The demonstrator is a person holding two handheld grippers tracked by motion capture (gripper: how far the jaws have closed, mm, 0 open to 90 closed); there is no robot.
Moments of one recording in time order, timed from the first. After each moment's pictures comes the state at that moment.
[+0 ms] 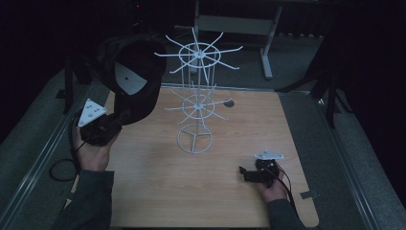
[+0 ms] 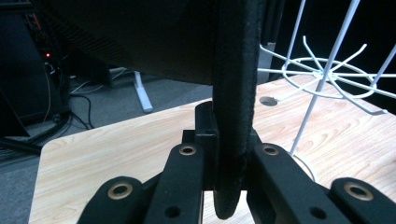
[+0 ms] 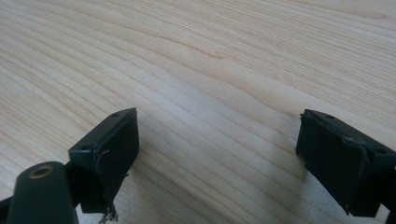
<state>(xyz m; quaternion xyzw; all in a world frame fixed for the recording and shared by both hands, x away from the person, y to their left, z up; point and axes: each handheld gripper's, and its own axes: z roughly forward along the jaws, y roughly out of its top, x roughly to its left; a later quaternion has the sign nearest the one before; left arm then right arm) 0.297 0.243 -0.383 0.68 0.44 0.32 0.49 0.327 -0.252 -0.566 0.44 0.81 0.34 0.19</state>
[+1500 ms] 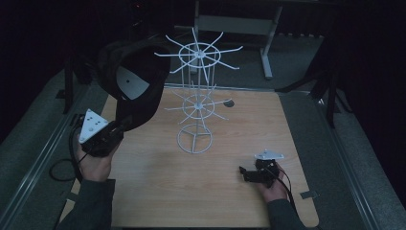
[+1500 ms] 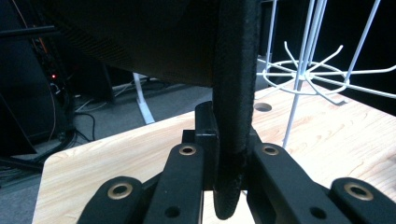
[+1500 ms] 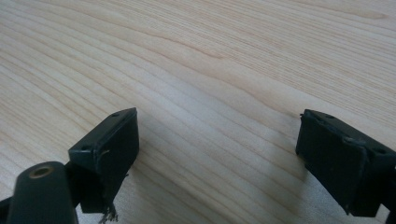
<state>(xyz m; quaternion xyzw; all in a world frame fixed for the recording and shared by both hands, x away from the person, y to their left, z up) 0.271 0.232 -0.389 0.67 0.41 0.35 0.50 0.328 -0.252 -0.566 0.44 0.81 0.34 0.20</state>
